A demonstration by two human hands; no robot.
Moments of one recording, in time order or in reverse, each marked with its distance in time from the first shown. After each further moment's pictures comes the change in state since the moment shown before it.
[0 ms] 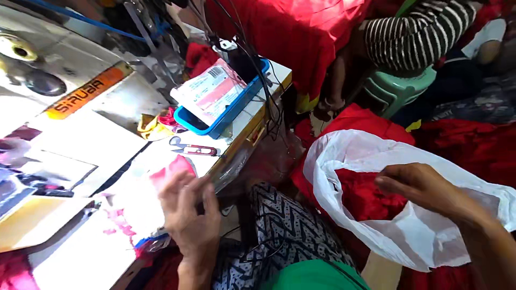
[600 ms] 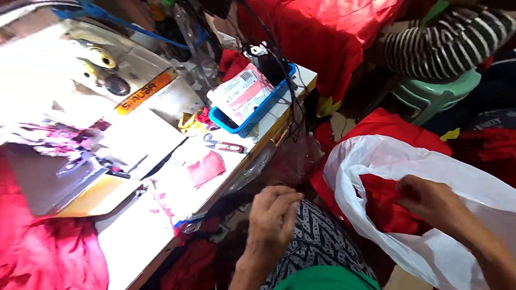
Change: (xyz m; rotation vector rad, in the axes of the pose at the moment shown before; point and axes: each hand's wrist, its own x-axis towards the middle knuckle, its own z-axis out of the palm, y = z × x) left_hand -0.016 0.058 0.009 -0.375 -0.259 0.112; right_hand 0.005 0.014 0.037 -0.133 0.172 0.037
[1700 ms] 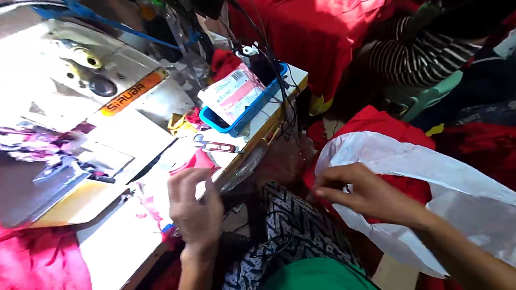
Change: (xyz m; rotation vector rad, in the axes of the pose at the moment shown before) left_hand 0.011 -0.052 -0.057 0.404 0.264 -0.097; right_hand 0.037 -0.115 0.014 0.420 -0.216 -0.587
